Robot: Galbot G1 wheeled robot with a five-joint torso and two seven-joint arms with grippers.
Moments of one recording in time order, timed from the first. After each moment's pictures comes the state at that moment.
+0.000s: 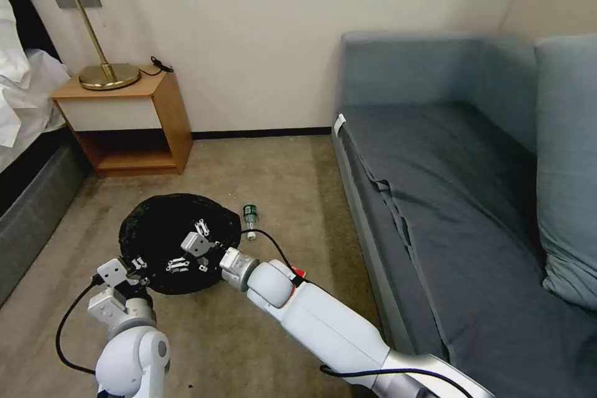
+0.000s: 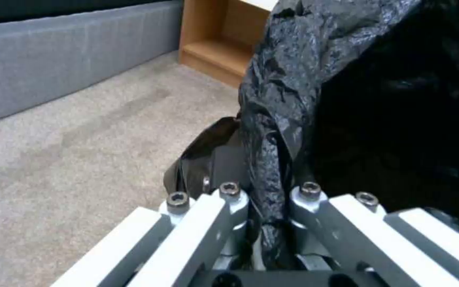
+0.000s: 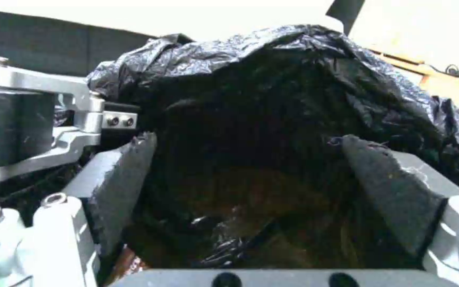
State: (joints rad) left arm 1.41 -1.61 -0.79 -1.99 -0.32 0.23 -0.31; right arm -0.63 1.57 -0.45 1.25 0.10 0.10 -0.19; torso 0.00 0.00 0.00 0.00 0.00
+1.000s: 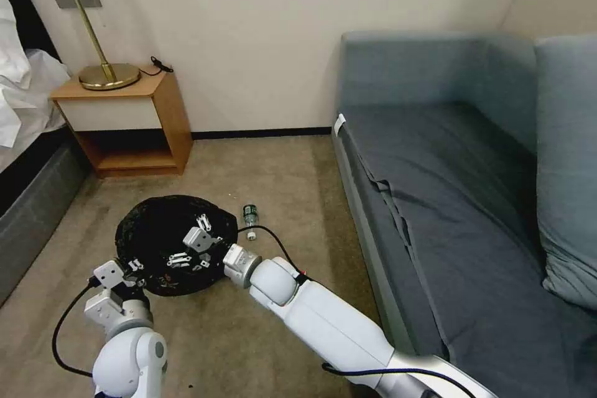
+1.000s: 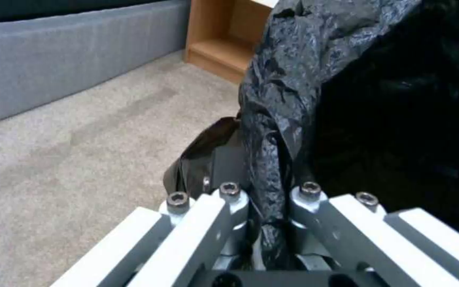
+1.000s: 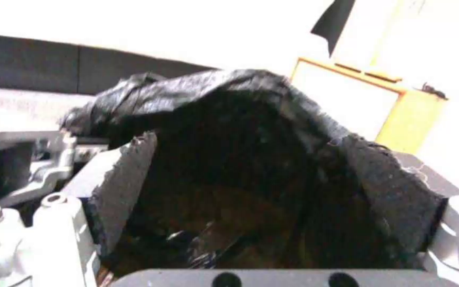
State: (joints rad) left arm 1.41 -1.61 -0.81 -1.98 -0.33 0.23 -0.31; right arm -0.63 1.54 -0.42 1.32 0.11 0.10 -0.19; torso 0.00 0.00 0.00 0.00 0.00
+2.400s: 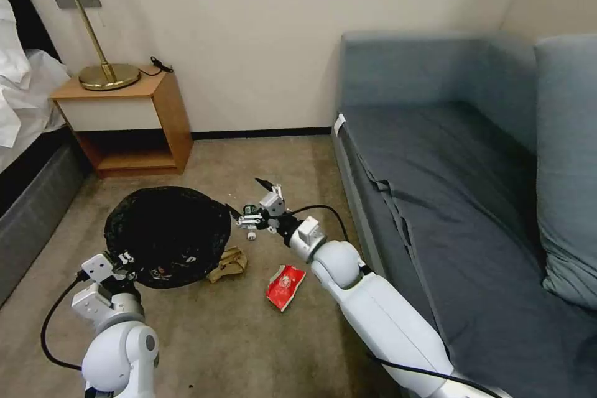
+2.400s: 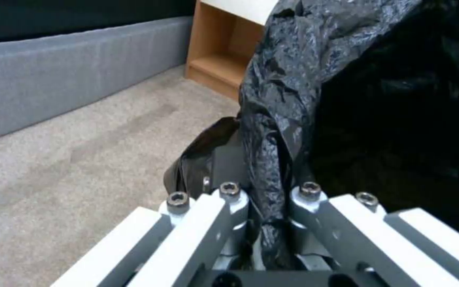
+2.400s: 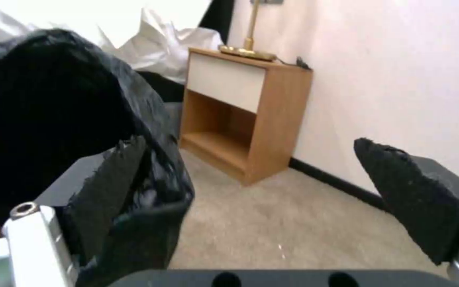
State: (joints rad) left arm 1.38 -1.61 -0.84 -2.00 -0.34 0.25 -0.29; right arm -0.80 1.39 -0.10 1.50 0.16 0.06 -0.23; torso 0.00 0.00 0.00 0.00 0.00
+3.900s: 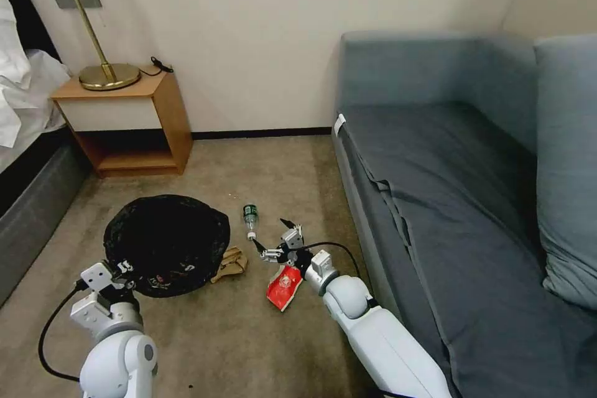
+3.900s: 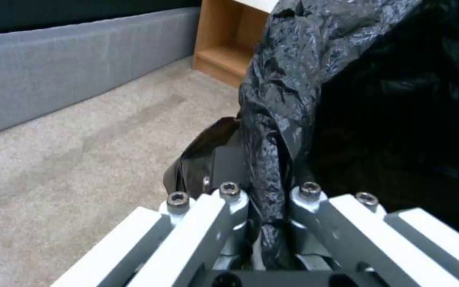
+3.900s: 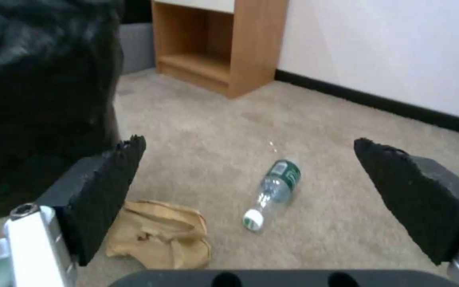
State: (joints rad) left arm 1.42 -1.61 -0.85 -2.00 -0.34 0.23 -0.29; right arm -0.89 1.43 -0.04 1.31 0.12 0.08 -0.21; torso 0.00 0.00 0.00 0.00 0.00
